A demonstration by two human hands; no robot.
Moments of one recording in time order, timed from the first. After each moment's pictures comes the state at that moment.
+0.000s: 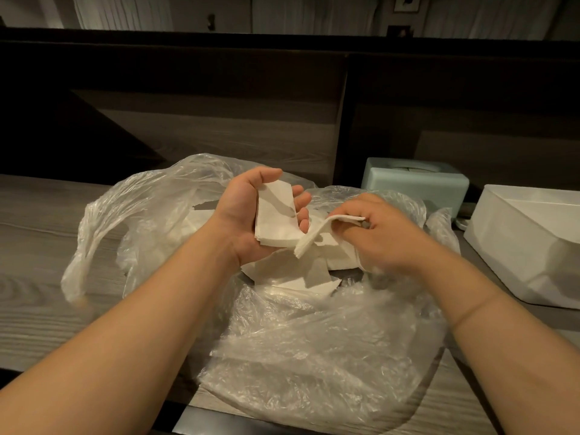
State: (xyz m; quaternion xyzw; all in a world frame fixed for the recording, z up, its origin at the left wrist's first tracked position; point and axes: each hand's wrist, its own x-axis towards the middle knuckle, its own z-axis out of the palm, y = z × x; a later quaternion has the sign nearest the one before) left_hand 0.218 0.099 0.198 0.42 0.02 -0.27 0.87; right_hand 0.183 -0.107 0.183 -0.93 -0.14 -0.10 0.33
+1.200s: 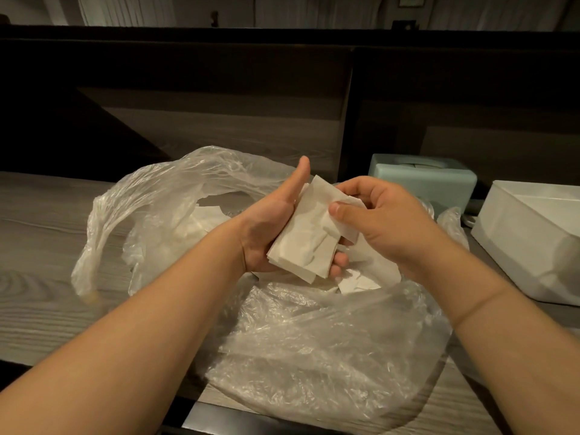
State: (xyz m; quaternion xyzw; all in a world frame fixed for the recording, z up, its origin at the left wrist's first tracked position) left_hand 0.210 0.091 0.189 0.55 -0.16 -0.40 0.72; right_hand 0.161 -0.085 0.197 -0.81 -0.08 -0.10 0.57
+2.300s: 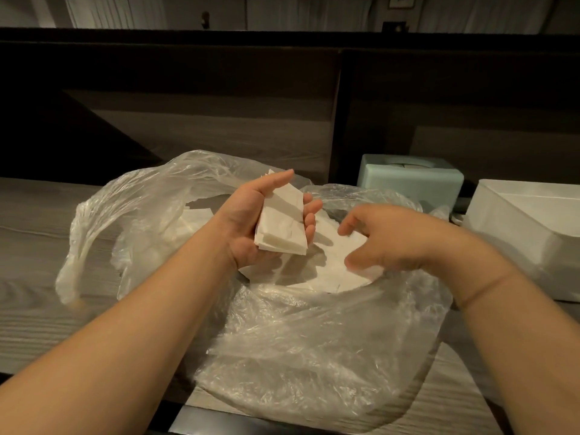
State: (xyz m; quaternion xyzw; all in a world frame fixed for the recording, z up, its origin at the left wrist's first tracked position) left_hand 0.219 0.096 0.191 0.43 0.00 -0.33 0.84; right_hand 0.155 -0.101 0.221 -0.98 -0.01 0.06 0.18
